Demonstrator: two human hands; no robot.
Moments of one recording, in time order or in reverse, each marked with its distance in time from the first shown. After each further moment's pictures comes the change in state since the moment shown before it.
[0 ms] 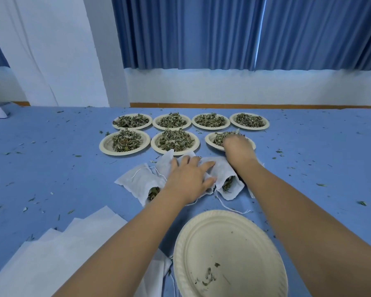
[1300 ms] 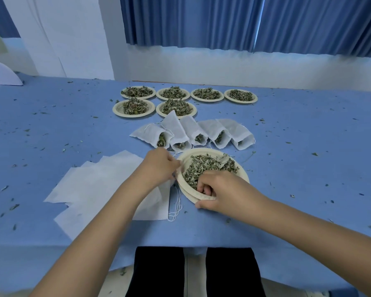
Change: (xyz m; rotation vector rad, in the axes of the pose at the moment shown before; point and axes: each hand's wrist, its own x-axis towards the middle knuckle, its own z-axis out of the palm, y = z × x) left_hand -0.170 0.019 -0.064 -0.709 -0.089 -0.495; right_hand -0.266 -0.065 -0.104 0.607 -0.265 -0.368
